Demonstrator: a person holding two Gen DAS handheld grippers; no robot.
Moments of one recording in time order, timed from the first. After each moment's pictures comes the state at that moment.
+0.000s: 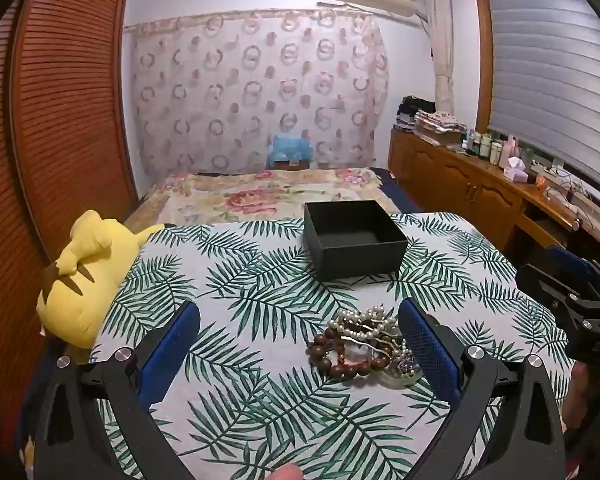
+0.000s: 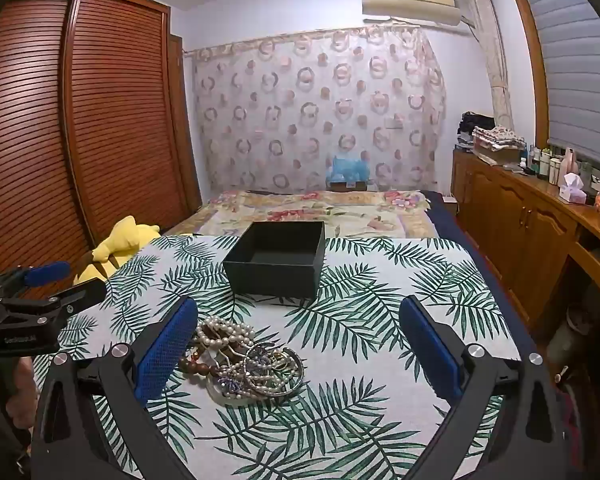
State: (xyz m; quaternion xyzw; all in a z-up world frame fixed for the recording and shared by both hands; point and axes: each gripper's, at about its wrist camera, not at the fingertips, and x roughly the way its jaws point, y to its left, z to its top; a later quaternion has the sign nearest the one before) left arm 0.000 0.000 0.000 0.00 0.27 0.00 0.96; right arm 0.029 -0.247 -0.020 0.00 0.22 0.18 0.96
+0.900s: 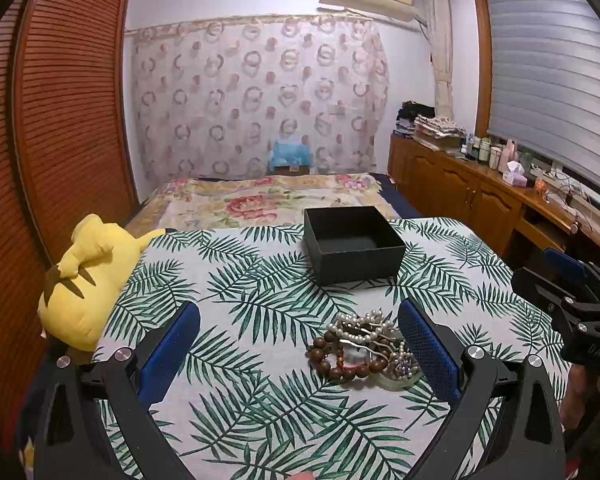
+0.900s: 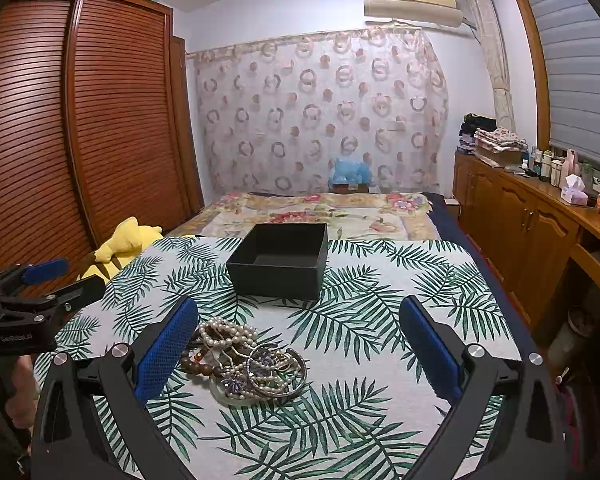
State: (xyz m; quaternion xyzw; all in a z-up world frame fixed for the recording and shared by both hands) left arm -0.006 -0.002 0.009 -0.01 0.26 0.00 0.97; right arm 0.025 -0.245 -0.015 0.00 0.22 0.18 0.96
